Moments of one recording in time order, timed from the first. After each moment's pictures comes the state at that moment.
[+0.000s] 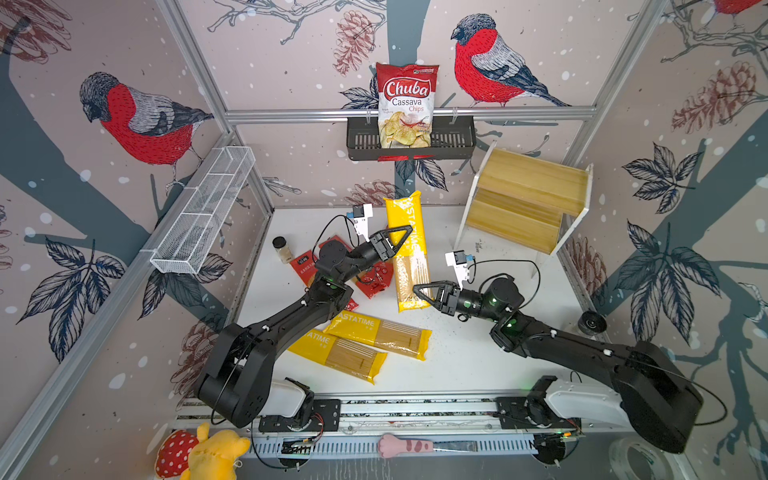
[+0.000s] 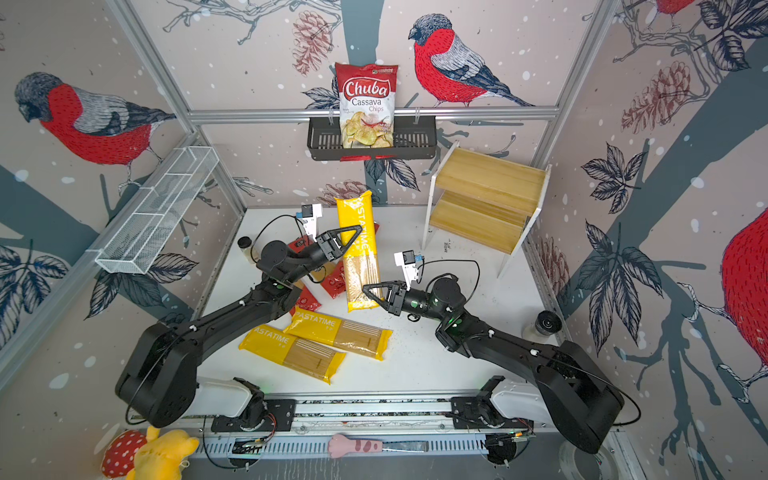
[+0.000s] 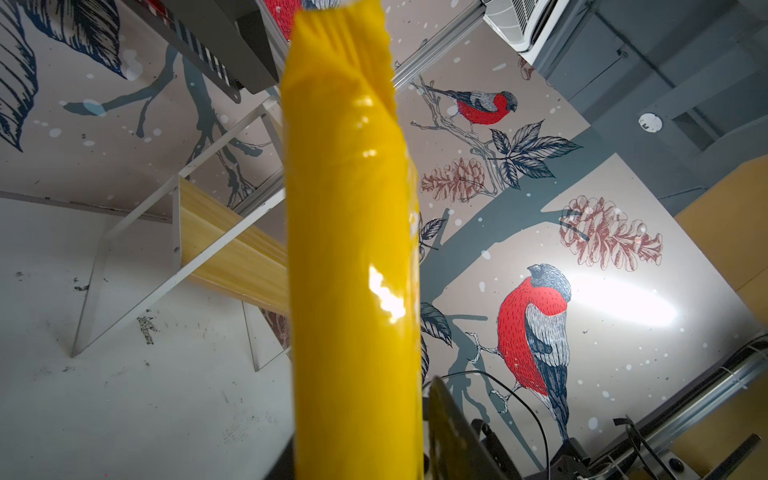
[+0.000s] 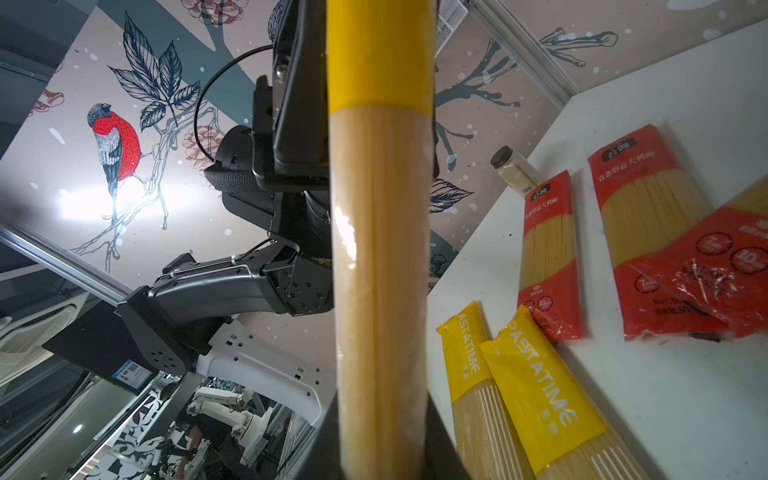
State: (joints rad) left arm -0.49 1.39 0.80 0.92 0.59 -1.10; right arm 0.76 1.20 0.51 0.80 -0.59 0.92
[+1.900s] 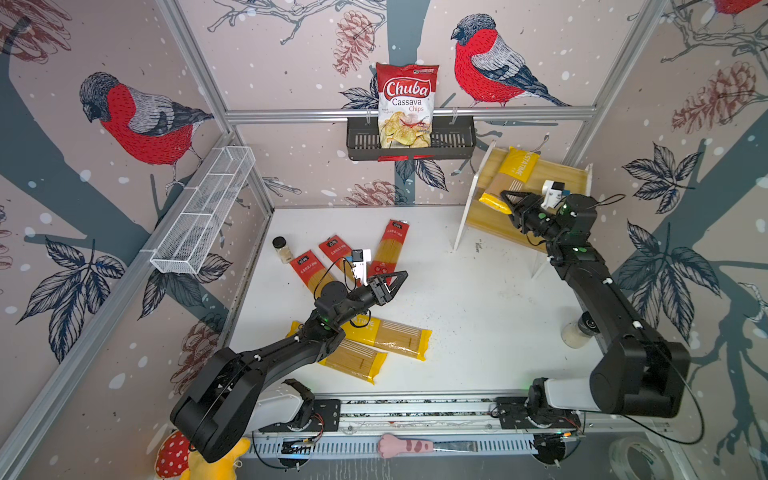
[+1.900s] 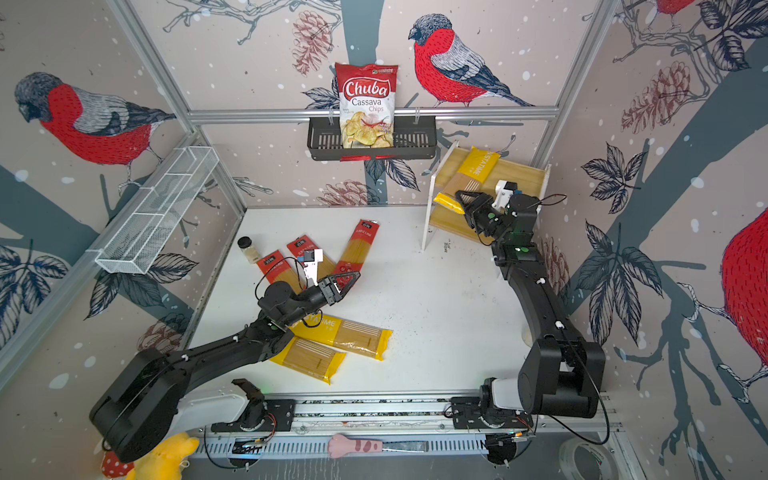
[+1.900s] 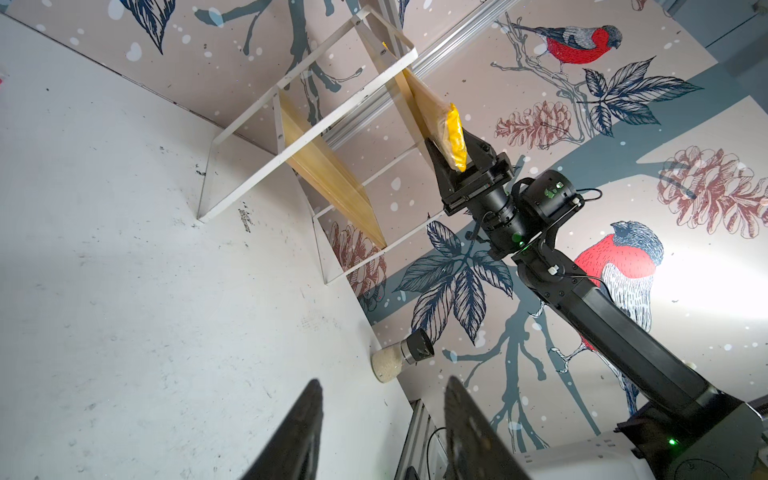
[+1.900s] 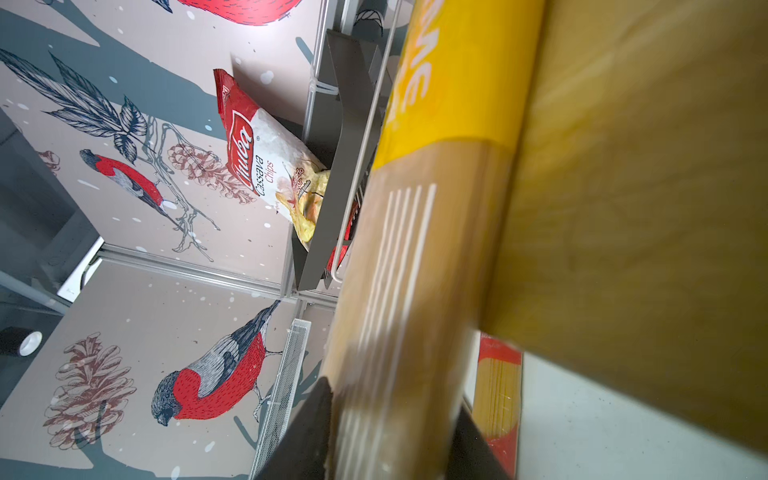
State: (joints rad) left arm -0.59 1.23 0.42 0.89 0.43 -0.99; right arm 0.00 1.37 1.13 0.16 -0.63 1.11
